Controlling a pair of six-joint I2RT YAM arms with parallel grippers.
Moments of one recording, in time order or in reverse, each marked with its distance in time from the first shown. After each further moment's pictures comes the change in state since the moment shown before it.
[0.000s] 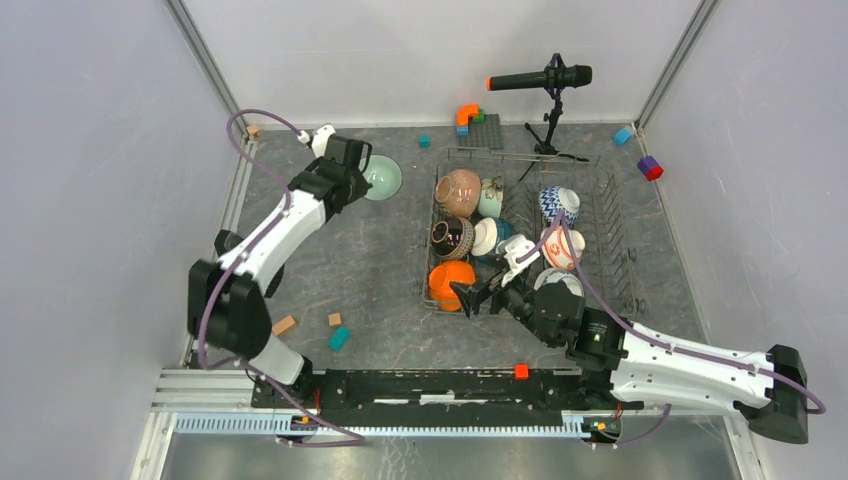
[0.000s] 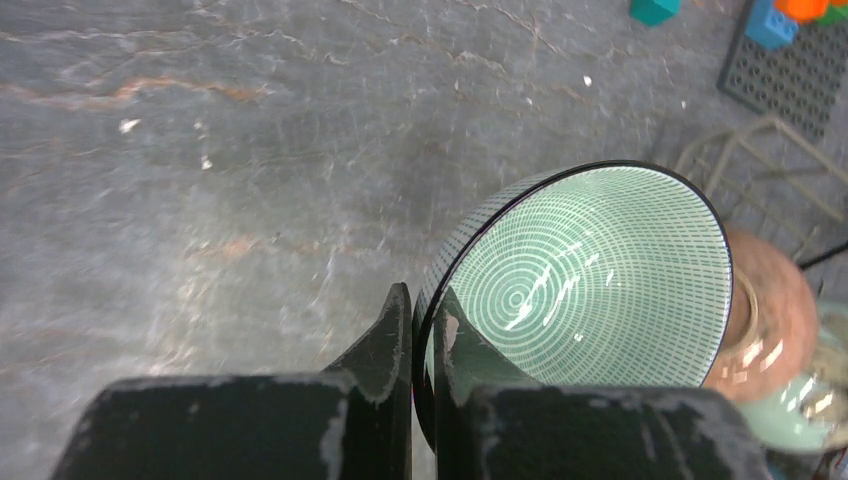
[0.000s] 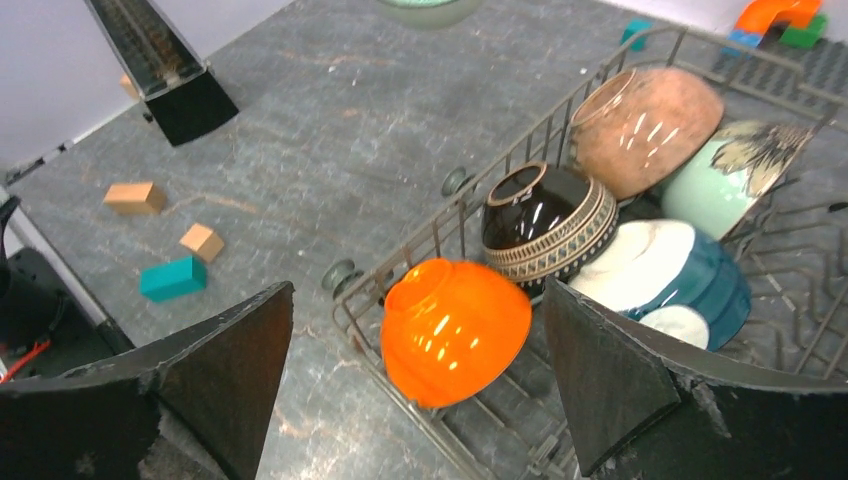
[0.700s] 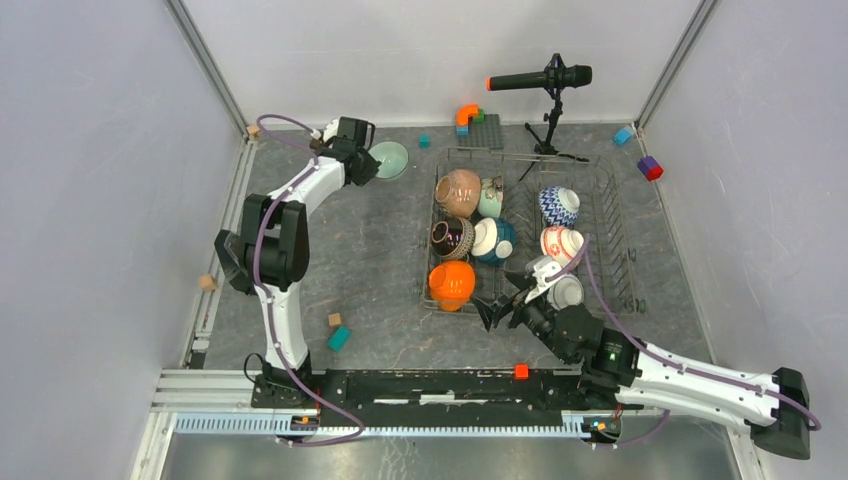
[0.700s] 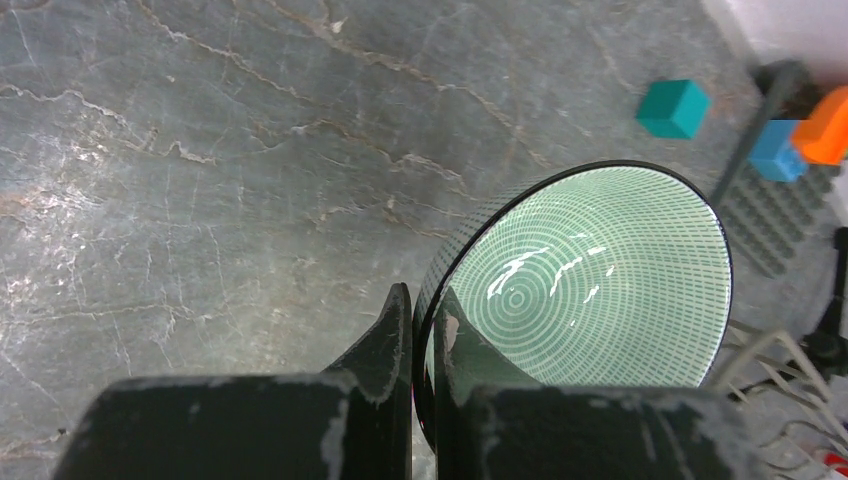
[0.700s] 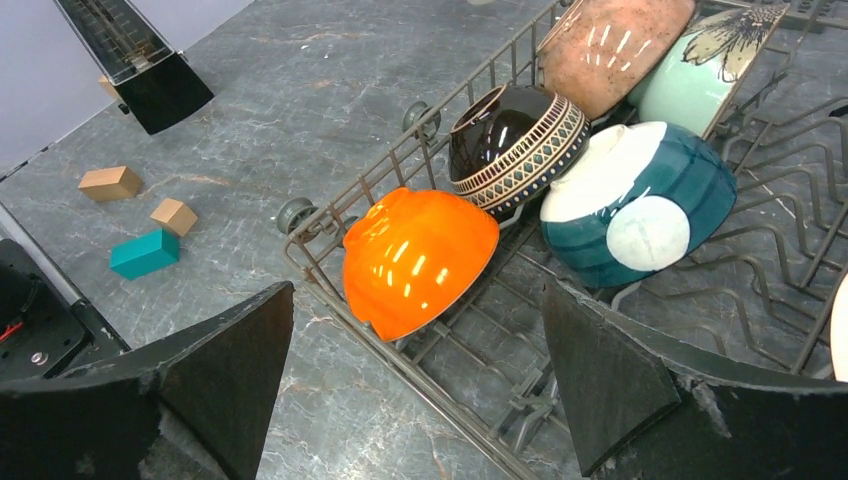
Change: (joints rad) left arm 0.159 0.551 0.335 0.153 0.243 -0.192; right arm -0.002 -0.257 -0.267 0.019 0.020 0.078
